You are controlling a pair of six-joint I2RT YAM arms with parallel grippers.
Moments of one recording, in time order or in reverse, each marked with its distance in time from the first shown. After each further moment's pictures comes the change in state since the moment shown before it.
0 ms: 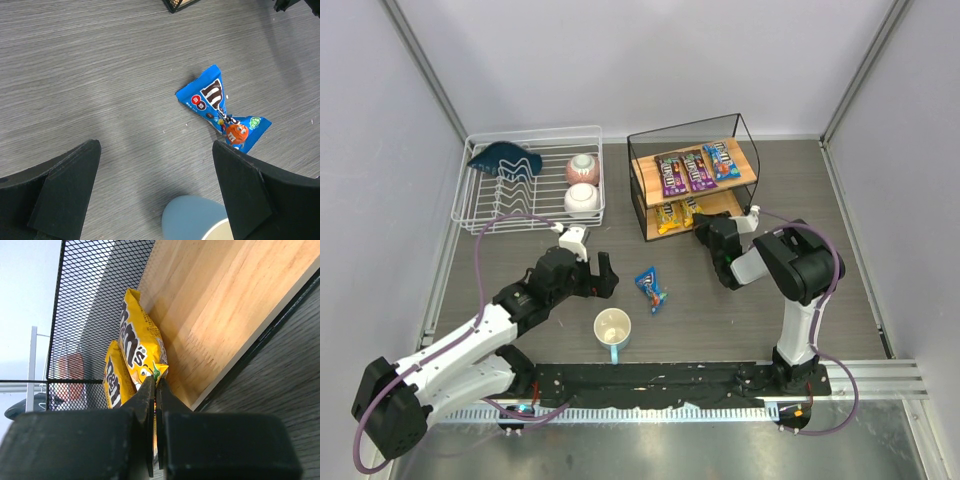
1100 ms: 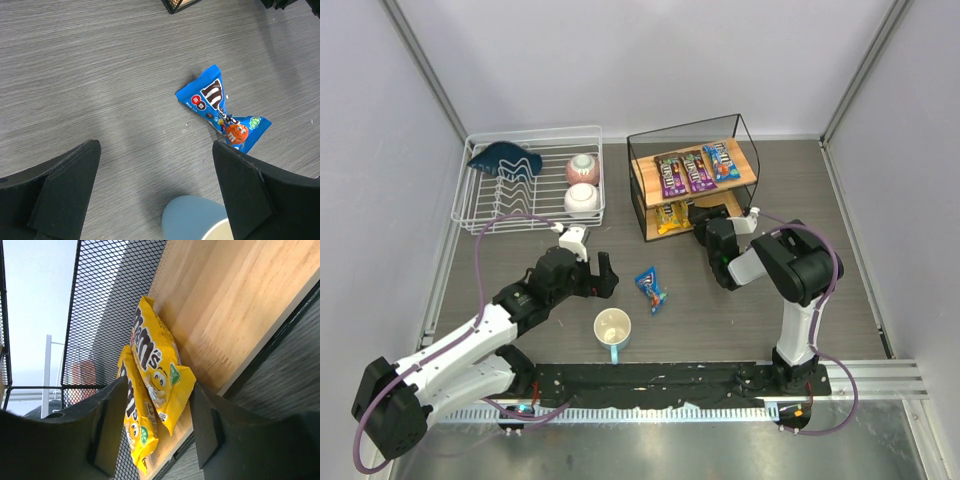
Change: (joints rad) left arm 0.000 0.000 0.000 0.000 0.000 0.000; right arm 0.027 0.003 0.006 0.016 0.054 0.056
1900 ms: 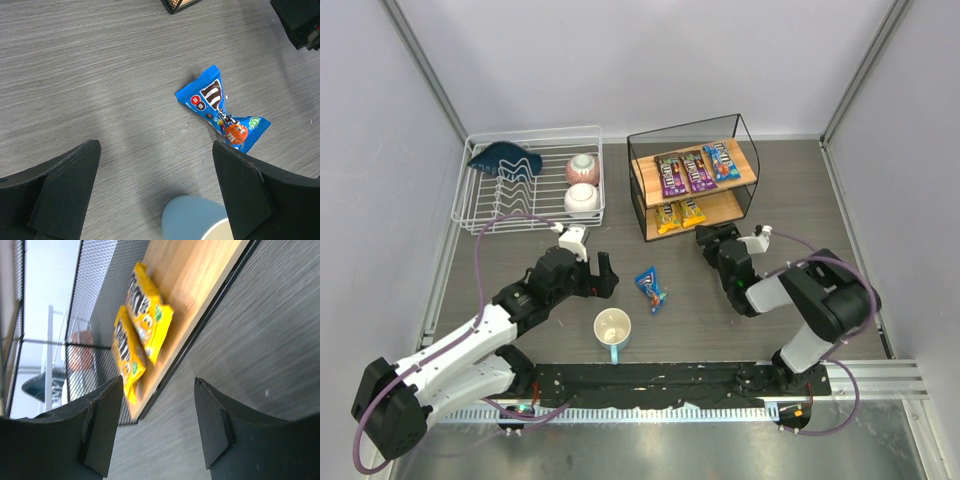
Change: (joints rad) left arm 0.000 -0.002 0.000 0.000 0.000 0.000; right arm 0.042 -0.249 -0.250 -0.024 0.008 -0.013
